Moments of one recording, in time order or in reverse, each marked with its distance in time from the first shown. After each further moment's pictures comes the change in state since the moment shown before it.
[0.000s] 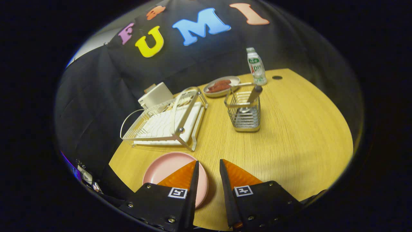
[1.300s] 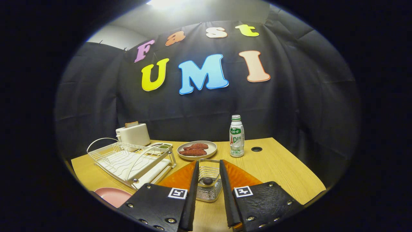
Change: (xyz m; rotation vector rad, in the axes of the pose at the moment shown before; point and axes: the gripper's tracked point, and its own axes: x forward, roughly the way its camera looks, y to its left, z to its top) arm 0.050 -0.086 0.114 -0.215 -0.478 -0.164
